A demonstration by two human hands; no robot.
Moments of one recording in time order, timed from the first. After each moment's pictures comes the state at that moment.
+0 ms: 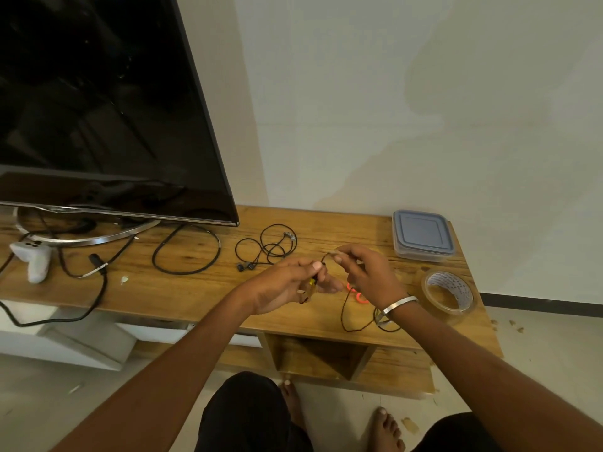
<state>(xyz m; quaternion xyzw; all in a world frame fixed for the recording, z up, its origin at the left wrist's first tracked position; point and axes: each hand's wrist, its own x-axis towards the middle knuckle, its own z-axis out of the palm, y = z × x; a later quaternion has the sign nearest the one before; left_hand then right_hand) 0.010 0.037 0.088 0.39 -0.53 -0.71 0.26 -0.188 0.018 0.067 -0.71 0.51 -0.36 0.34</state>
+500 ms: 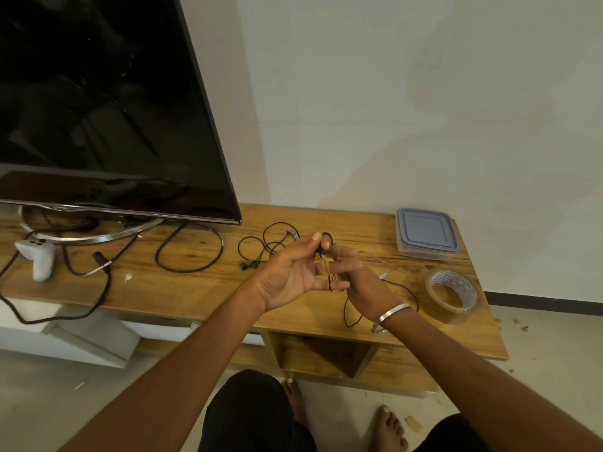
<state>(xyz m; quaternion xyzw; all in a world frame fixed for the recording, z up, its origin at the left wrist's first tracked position) -0.005 0.039 0.105 0.22 -0.41 -0.80 0.38 -0.182 0.024 0.042 -0.78 0.47 -0.23 0.33</state>
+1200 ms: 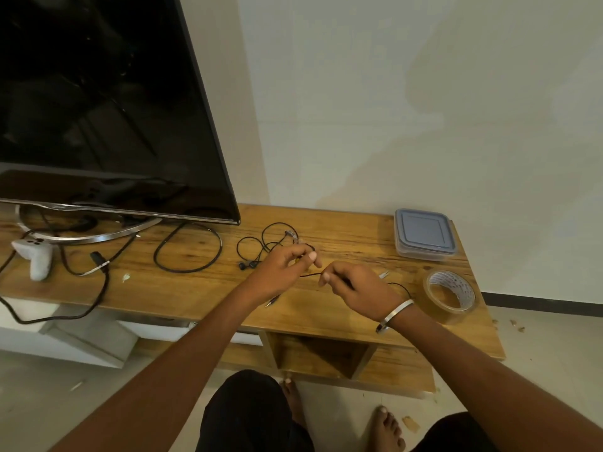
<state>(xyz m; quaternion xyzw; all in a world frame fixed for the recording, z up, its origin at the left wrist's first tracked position) 0.017 0.026 0.073 0.50 -0.67 -0.45 0.31 -0.180 0.032 0.066 -0.81 0.44 -0.23 0.32</state>
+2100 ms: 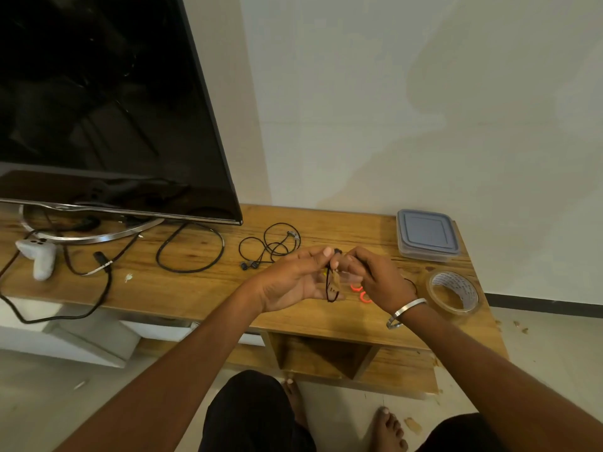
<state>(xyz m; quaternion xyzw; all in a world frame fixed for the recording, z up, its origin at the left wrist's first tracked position) -0.004 0.045 0.110 0.28 -0.48 -0.77 0.31 -0.202 0.019 0.058 -0.78 0.48 -0.31 0.27</state>
